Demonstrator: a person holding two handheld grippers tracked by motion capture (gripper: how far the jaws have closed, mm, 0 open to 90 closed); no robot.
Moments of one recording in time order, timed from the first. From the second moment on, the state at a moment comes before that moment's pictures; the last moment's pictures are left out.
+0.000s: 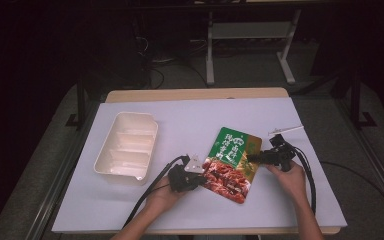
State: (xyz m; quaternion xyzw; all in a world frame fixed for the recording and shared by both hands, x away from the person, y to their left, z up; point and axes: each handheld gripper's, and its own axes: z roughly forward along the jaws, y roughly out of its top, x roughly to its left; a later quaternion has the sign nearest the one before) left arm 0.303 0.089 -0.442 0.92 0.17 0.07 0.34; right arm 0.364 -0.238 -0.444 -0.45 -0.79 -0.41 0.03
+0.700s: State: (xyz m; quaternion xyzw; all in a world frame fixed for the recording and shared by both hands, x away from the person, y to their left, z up) left arm 0.305 0.090 -0.443 0.92 0.17 0.06 0.35; right arm 0.368 -0.218 -0.450 -0.44 -0.80 -0.41 0.05
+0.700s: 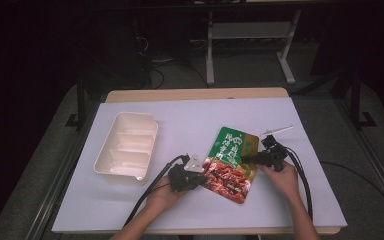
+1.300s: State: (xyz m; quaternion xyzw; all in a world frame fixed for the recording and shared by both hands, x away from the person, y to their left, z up) left arm 0.292 0.096 -0.436 0.90 0.17 0.06 0.40; right arm 0.352 -0.223 -0.422 -0.44 -0.78 -0.44 0.02
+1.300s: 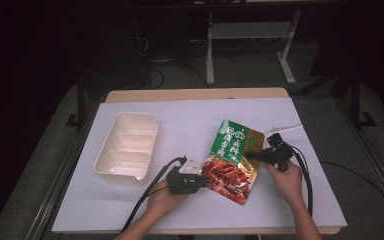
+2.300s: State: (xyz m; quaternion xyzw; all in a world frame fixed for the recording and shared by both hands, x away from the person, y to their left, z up) left arm 0.251 0.148 -0.429 0.87 0.17 0.07 0.45; right arm 0.324 -0.193 -0.328 -0.36 -0.80 -0.47 -0.10
